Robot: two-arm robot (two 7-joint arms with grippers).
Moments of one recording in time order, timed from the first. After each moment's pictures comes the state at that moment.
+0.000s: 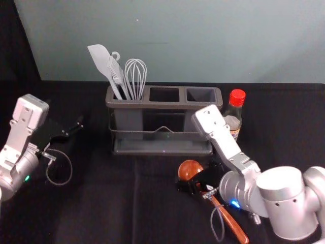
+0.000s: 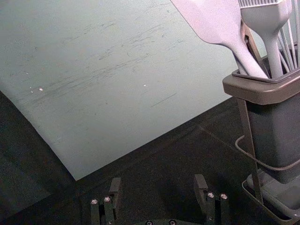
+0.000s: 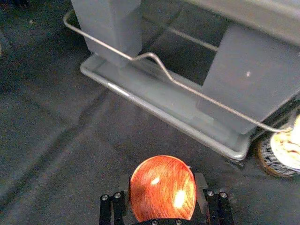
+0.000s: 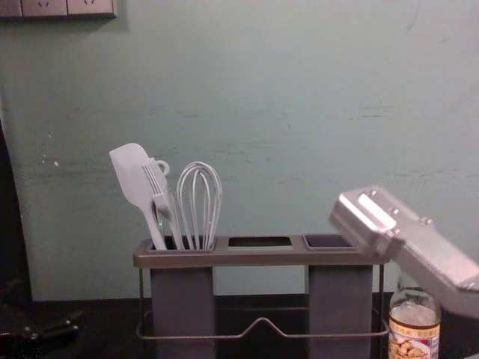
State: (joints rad) left arm -0.20 0.60 0.45 -1.41 -0.25 -0.12 0.03; right arm 0.08 0.15 -0.34 -1.78 -0.13 0.88 0.33
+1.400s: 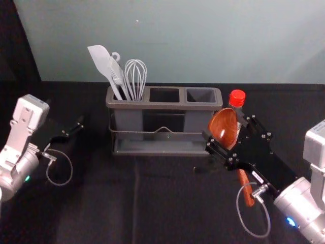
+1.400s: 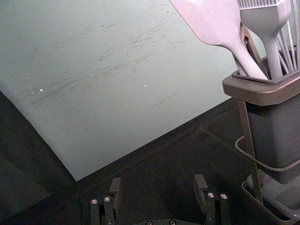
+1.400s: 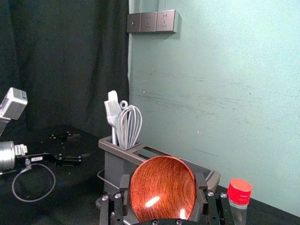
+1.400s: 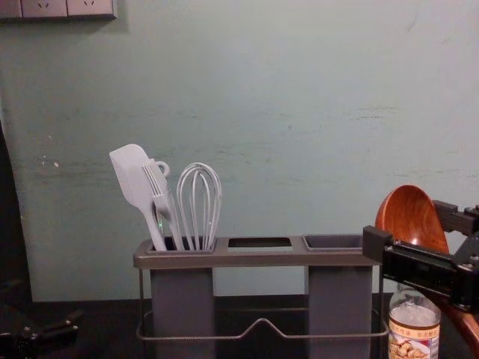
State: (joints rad) left arm -0.20 0.60 0.45 -1.41 -0.25 -0.12 0.03; right arm -0.25 0.24 -0.12 -1.98 0.08 -0.04 0.38
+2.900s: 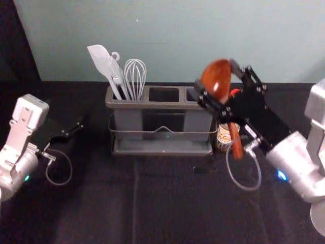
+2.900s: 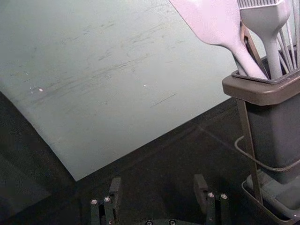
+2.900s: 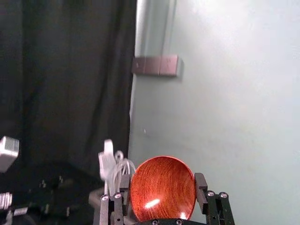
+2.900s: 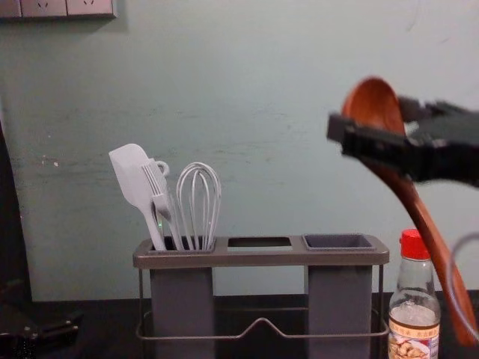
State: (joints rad) left arm -0.20 0.60 0.45 -1.41 -0.25 -0.12 0.03; right arm -0.07 0.24 -0.16 -1.93 0.13 -0.09 0.38
